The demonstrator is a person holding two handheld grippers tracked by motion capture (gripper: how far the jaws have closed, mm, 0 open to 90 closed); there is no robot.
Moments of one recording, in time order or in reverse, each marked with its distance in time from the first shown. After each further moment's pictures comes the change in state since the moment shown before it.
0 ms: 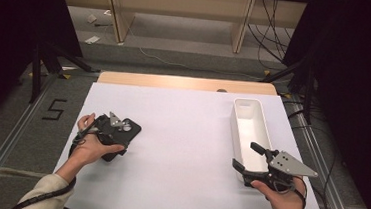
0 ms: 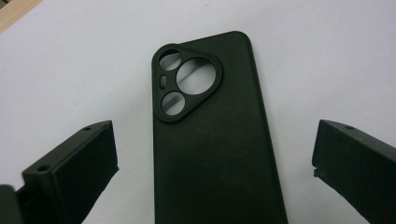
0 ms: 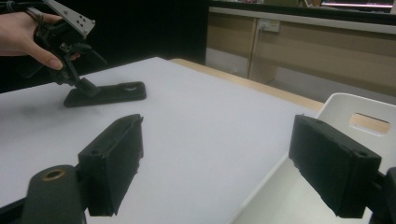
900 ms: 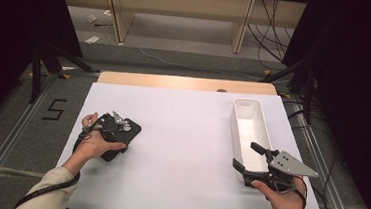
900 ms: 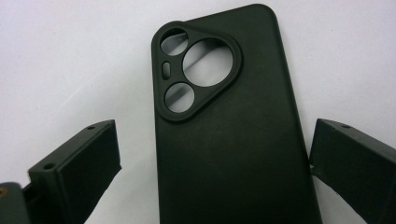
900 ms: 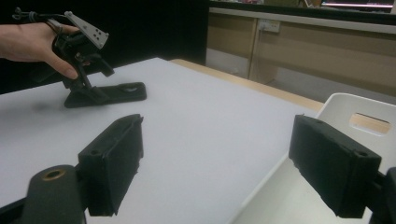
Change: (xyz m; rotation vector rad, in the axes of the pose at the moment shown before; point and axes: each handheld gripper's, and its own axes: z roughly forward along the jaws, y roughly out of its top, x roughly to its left) left arm 0.008 0.001 0.023 0.079 -0.007 0.003; right arm 0.000 0.000 0.000 0.000 0.003 0.003
